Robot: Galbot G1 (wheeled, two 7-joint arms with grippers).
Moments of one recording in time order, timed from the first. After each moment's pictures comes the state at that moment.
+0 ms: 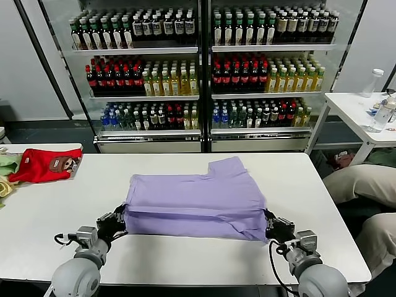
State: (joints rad) left arm 1.29 -1.07 -0.46 -1.89 -0.46 0.40 -0.15; right arm -1.30 0.97 0.30 2.05 0.58 -0.45 0.26
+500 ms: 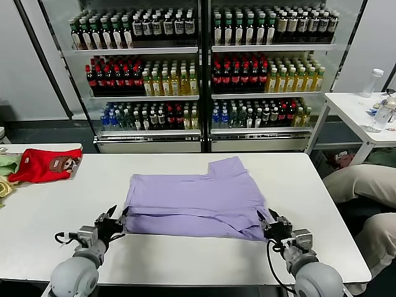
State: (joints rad) left arm 1.38 -1.03 -0.48 -1.96 -0.46 0.45 -0.16; right arm -1.44 0.95 0.35 2.14 0.57 -0.48 0.29
